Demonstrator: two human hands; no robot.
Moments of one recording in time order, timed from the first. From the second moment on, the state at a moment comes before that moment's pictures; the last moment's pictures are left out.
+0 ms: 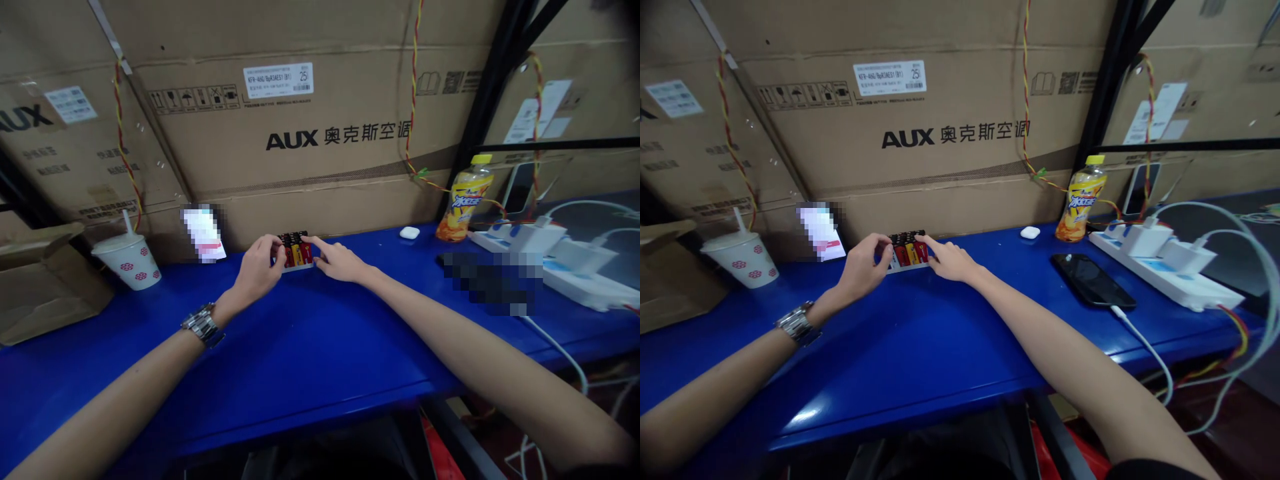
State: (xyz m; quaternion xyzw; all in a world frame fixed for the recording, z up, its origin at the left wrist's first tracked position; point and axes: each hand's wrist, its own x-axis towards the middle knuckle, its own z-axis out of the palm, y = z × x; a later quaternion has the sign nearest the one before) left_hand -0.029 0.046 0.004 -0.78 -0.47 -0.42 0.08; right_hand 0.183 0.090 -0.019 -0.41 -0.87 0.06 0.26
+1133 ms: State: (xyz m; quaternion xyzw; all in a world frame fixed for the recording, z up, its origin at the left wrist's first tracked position) left_hand -0.029 0.127 0.019 -0.82 -0.52 -0.21 -0.07; right_hand 0.173 0.110 -0.029 -0.34 -0.80 0.17 0.47
